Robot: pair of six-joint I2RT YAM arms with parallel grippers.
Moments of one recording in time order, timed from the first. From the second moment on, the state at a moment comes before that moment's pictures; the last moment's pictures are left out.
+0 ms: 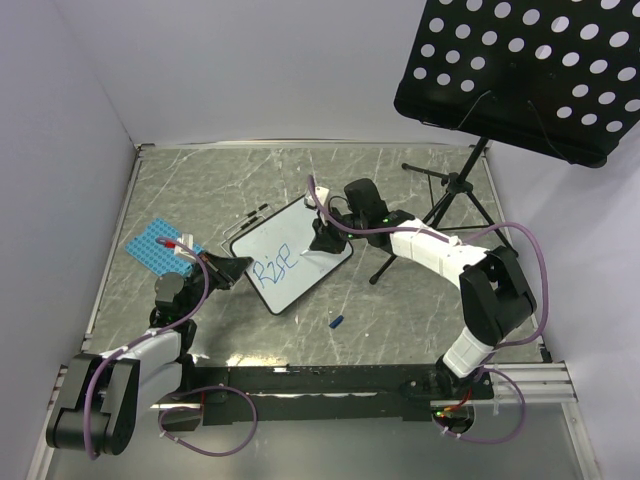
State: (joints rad) left arm -0.13 1.02 0.04 0.97 0.47 -0.91; right arm 0.59 1.64 1.13 -0.18 -0.61 -0.33
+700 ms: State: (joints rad) left arm -0.13 1.01 0.04 0.97 0.47 -0.90; right arm 0.59 1.59 1.14 -0.20 -0.62 -0.35
